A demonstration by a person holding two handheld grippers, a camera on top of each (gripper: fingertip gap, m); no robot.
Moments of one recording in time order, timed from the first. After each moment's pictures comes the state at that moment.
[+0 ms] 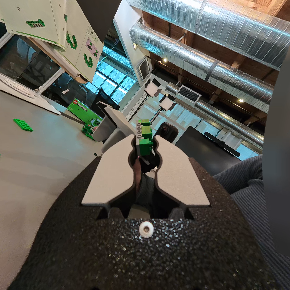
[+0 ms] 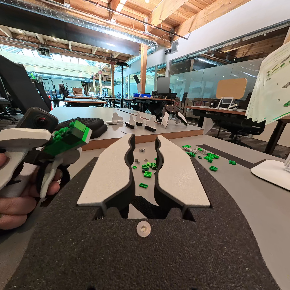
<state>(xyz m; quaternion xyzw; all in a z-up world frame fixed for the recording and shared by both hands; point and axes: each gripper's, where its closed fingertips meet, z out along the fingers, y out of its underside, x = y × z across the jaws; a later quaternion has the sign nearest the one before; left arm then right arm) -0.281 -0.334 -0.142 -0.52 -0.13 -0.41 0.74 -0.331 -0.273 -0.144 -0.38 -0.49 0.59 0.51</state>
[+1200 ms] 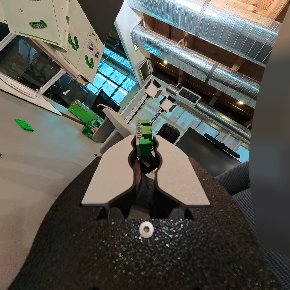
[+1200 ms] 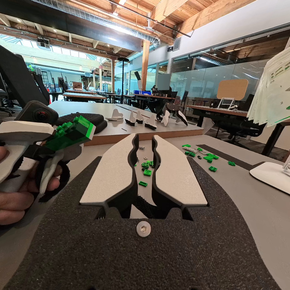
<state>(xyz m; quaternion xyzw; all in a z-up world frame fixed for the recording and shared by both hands) -0.282 -0.335 -0.142 -0.52 -0.13 -0.41 0.74 -0.333 -0.277 -0.147 -0.38 -0.51 0.57 0.52</state>
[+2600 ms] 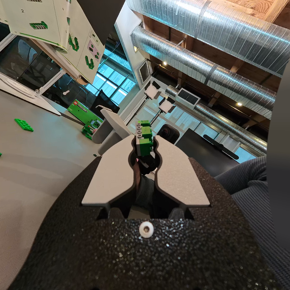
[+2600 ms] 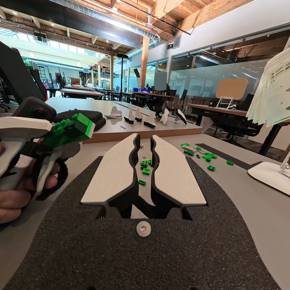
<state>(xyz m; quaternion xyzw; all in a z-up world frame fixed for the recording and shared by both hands) -0.283 -0.335 -0.141 -0.51 -0.13 -0.42 0.74 -0.335 -0.277 -0.150 -0.38 -0.52 0.56 0.52</state>
